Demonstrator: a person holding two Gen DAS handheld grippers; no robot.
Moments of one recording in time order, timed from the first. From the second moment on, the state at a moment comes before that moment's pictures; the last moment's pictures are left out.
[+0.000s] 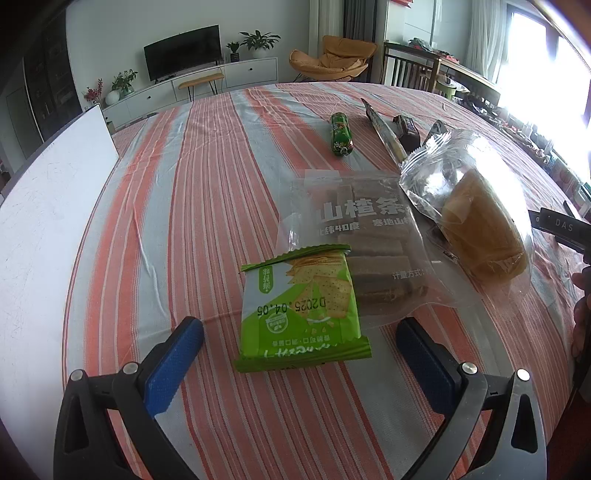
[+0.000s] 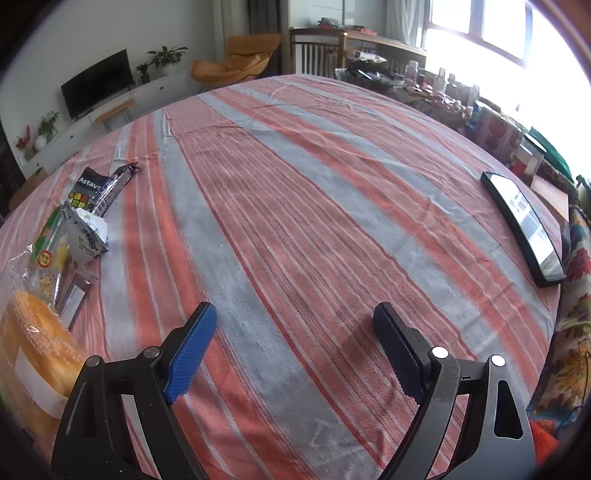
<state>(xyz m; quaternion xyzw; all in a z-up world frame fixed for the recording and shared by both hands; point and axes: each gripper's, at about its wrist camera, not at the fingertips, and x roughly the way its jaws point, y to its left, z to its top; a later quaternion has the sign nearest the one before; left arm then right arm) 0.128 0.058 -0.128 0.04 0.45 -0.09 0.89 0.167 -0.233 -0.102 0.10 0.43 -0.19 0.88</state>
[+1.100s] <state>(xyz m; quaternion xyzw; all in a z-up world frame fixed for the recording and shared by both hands) 0.127 0.057 -0.128 0.04 0.45 -0.09 0.89 0.165 -0.233 -0.101 0.10 0.43 -0.19 0.88</state>
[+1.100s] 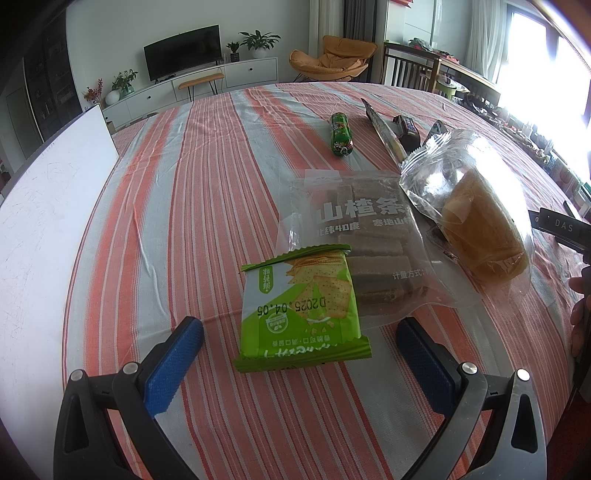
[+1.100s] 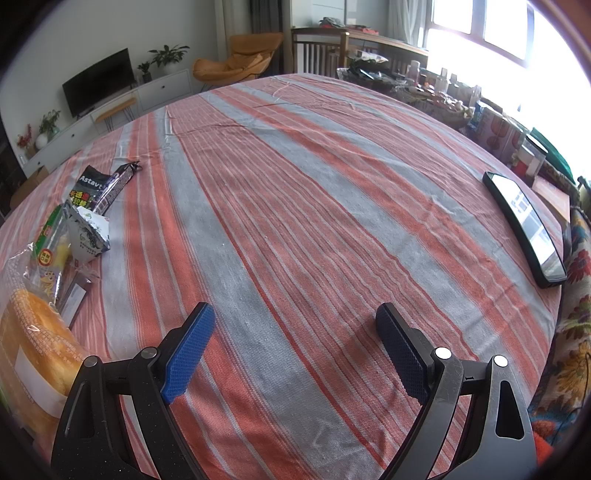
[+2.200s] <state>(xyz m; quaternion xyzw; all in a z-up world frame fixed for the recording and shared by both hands) 0.127 0.057 -0.128 0.04 0.45 -0.09 0.89 0.164 -0.233 -0.101 0.10 0.43 -0.19 0.88</state>
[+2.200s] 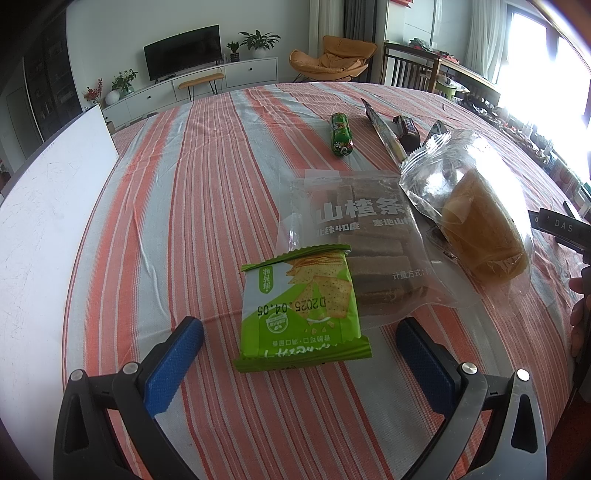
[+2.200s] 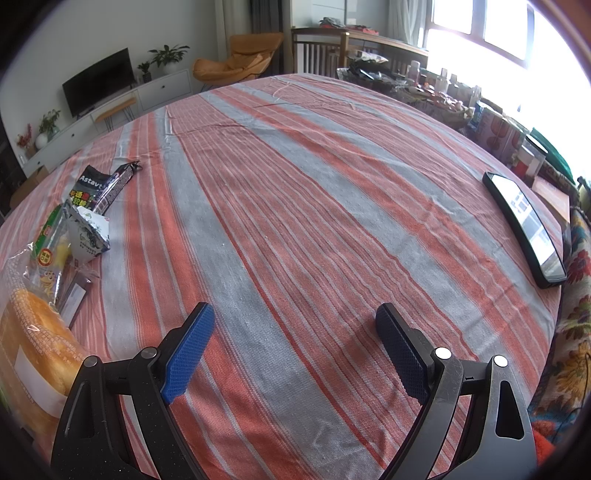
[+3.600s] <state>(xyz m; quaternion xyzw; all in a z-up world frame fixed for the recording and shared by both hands) 0.140 0.106 -0.105 -0.12 0.51 -0.12 0.84 0.134 -0.246 -0.085 0.24 0.35 -0.09 0.90</state>
